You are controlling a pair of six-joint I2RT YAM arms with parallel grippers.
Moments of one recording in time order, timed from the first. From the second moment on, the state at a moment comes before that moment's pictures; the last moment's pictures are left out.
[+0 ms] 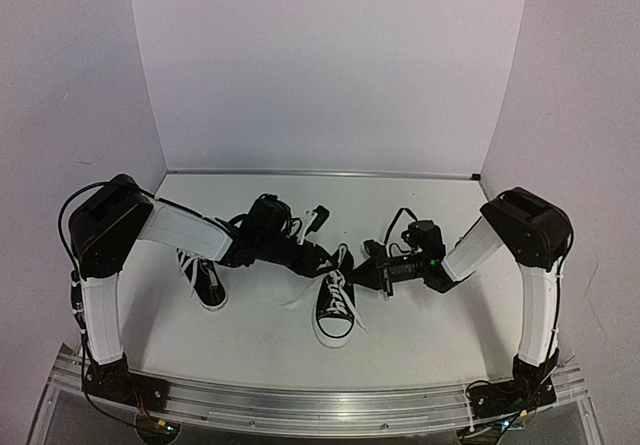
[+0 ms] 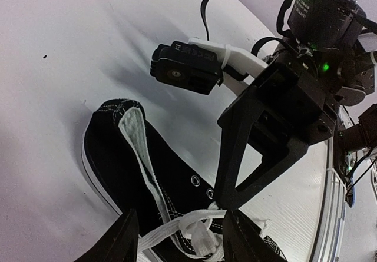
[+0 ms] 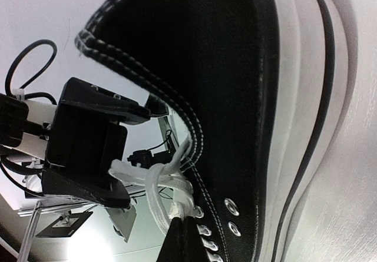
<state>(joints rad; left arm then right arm) -0.82 1.97 1.13 0.27 0.46 -0.30 0.53 2.10 0.82 0.82 -1.03 1.30</state>
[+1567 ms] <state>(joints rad) -0.97 1.89 1.10 0.13 0.49 -0.02 0.53 2.07 1.10 0.33 -1.02 0.97</state>
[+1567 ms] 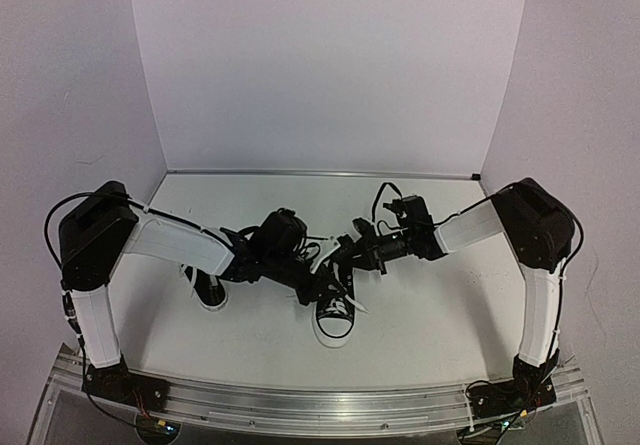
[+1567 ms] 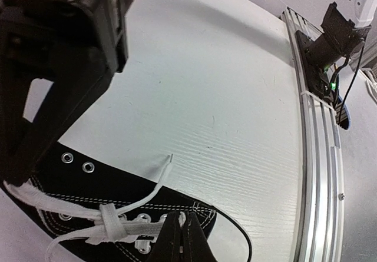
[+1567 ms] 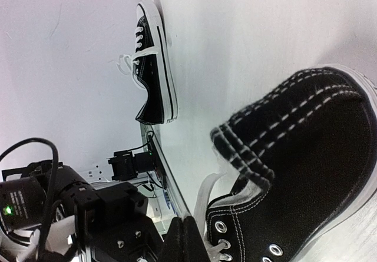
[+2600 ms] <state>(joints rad) -1.07 2.02 1.21 0.10 0.47 0.11 0.56 2.24 1.33 0.13 -1.05 0.86</state>
